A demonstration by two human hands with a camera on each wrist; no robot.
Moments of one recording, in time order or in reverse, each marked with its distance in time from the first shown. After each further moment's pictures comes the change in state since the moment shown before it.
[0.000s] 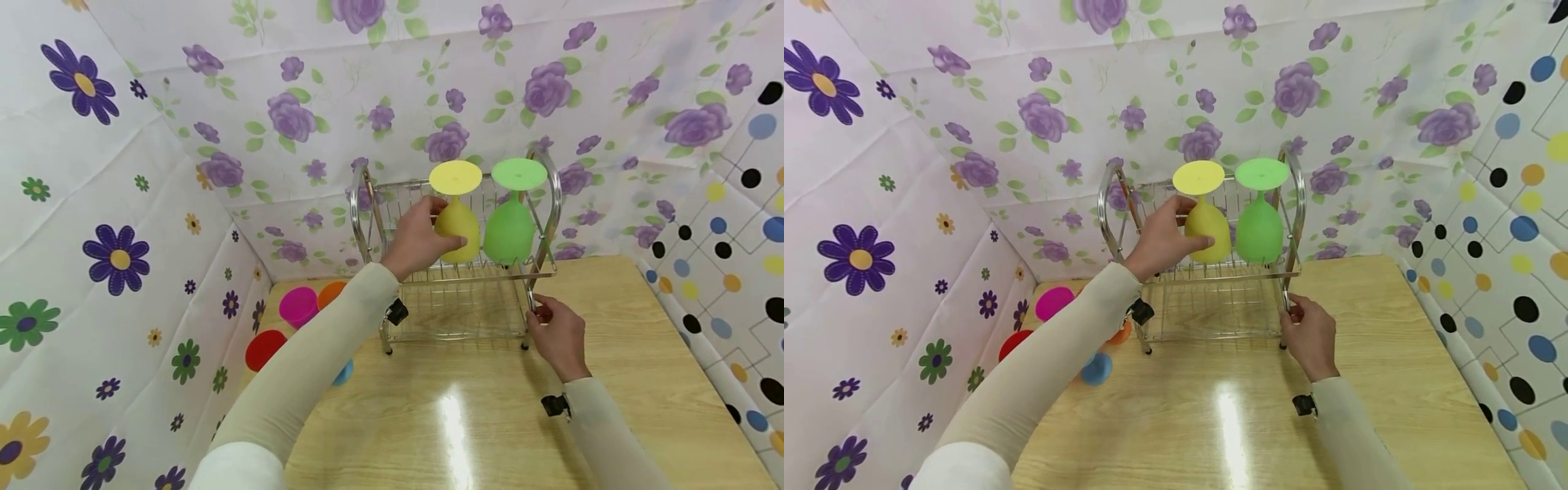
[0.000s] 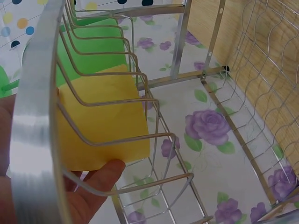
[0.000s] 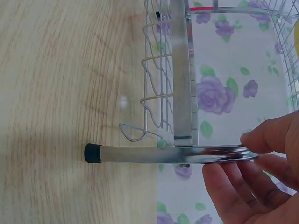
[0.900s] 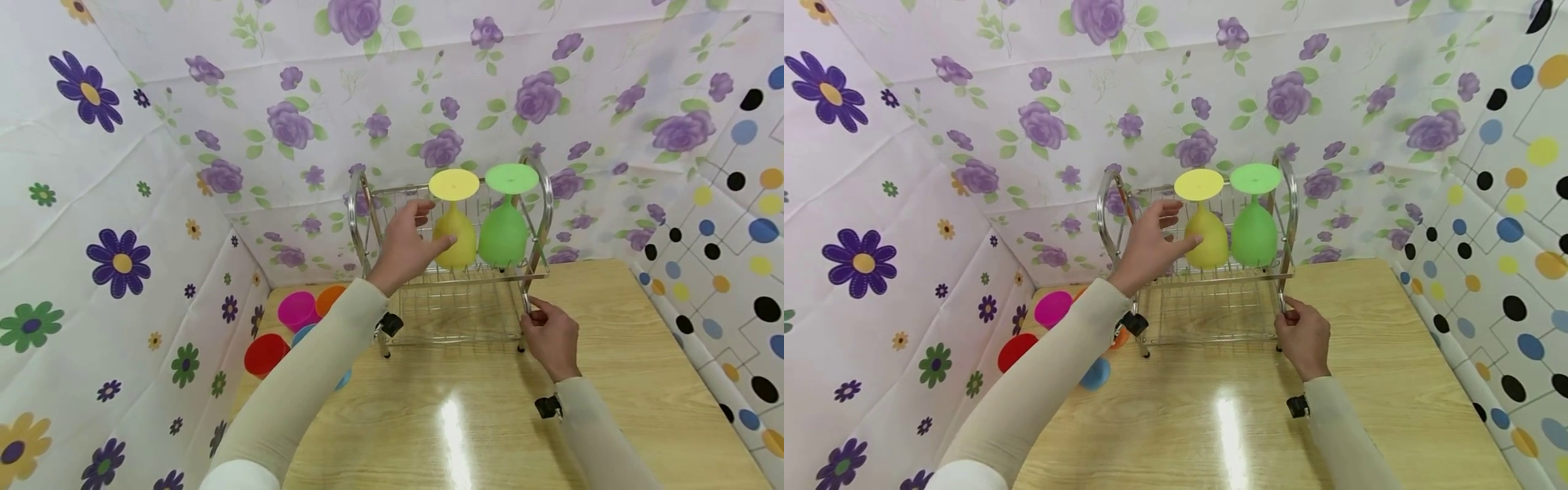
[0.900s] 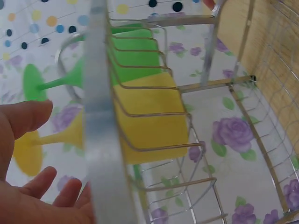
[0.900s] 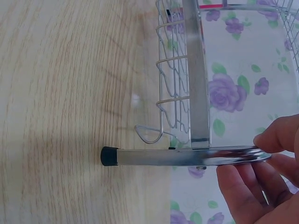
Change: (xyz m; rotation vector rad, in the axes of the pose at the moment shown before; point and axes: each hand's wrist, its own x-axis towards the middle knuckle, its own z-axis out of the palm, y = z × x) left_hand -0.024 0.005 -0.008 -0.051 0.121 0.041; right_hand -0.001 0.003 0.007 0.041 0.048 0.037
